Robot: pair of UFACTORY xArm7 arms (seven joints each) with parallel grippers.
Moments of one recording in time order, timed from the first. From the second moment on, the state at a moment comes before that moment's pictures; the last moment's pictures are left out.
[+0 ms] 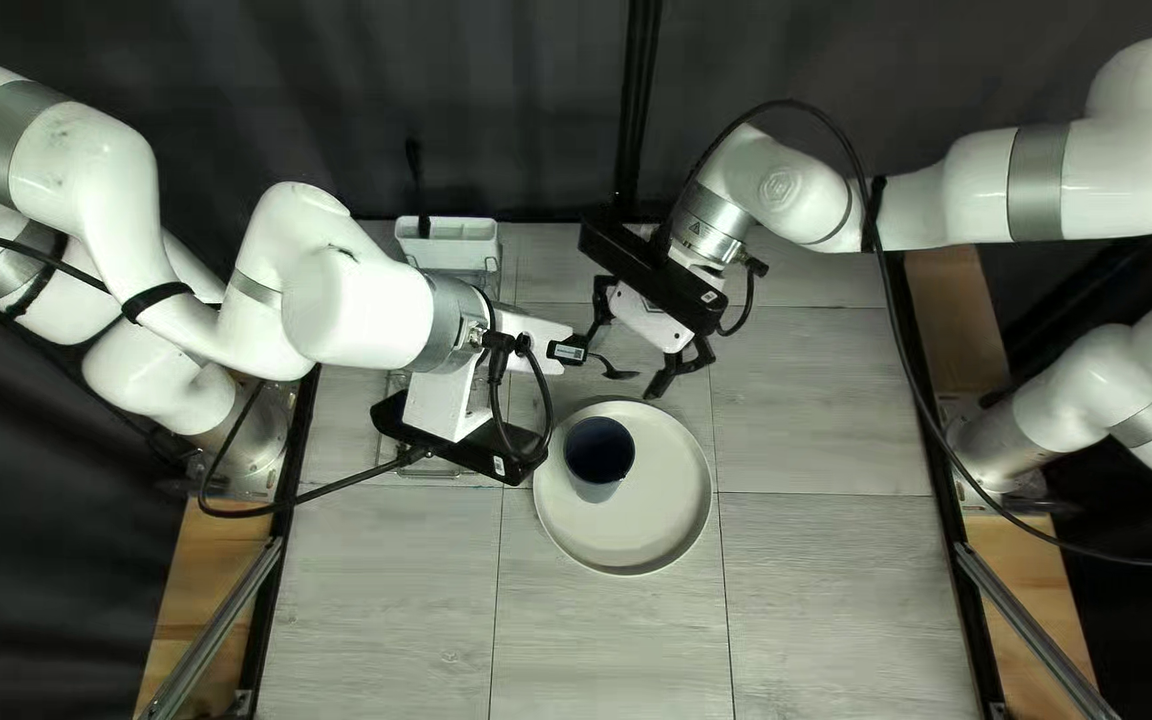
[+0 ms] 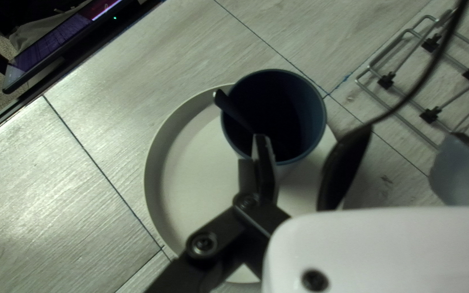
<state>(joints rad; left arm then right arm) -0.53 -0.46 0.32 0.86 0.73 0.92 1.32 0.71 0.11 -1.01 1.02 1.14 1.00 -1.78</state>
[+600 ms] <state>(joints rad) -0.53 -0.46 0.32 0.86 0.73 0.92 1.32 0.72 0.12 -1.02 1.06 1.09 0.99 -1.70</state>
